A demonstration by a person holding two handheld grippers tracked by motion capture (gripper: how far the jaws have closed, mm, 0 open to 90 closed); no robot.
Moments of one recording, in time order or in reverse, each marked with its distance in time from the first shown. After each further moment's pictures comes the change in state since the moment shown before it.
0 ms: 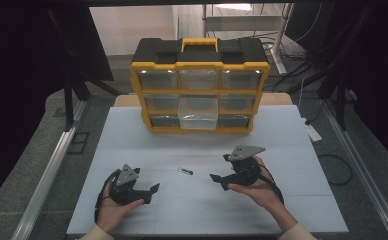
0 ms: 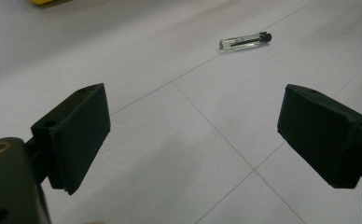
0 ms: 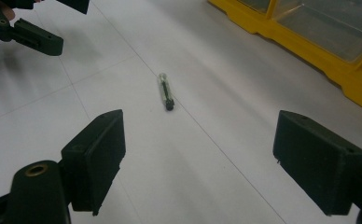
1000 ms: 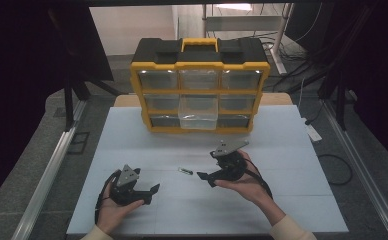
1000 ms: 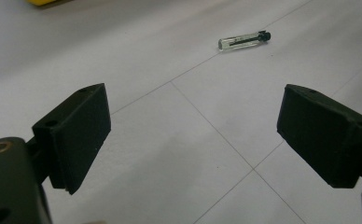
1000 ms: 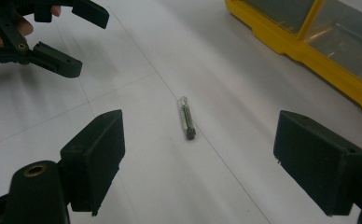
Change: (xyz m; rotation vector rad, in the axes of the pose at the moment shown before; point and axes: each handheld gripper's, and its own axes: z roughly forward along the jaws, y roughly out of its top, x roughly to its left) left arm -0.002 0.000 0.000 -0.002 0.005 0.012; right arm 0.013 0.030 0.024 0.023 0.052 -0.041
